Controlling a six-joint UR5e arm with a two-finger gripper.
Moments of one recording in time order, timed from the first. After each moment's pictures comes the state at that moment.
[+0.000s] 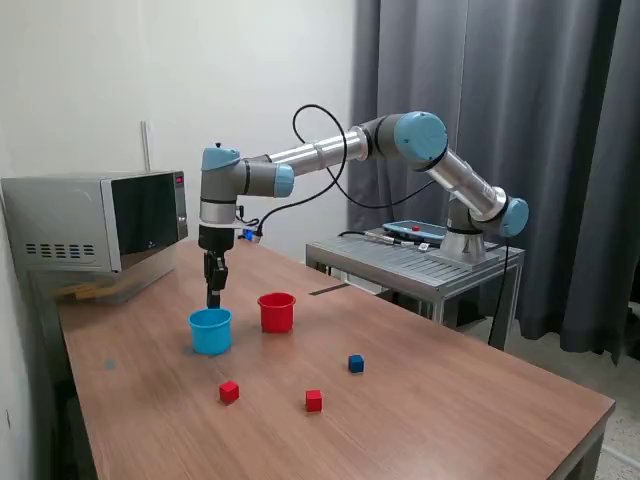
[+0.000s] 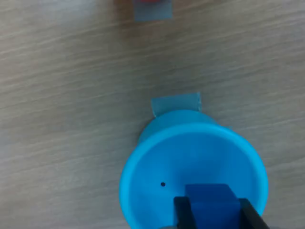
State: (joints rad) arm -0.27 -0.56 0.80 -1.93 -1.56 -3.15
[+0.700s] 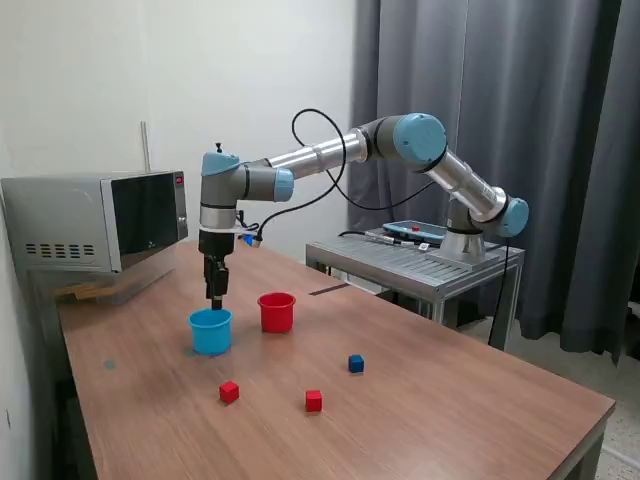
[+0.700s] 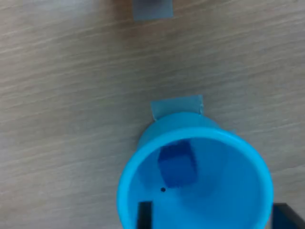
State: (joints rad) arm -0.27 -0.56 0.81 -1.94 -1.57 -3.15
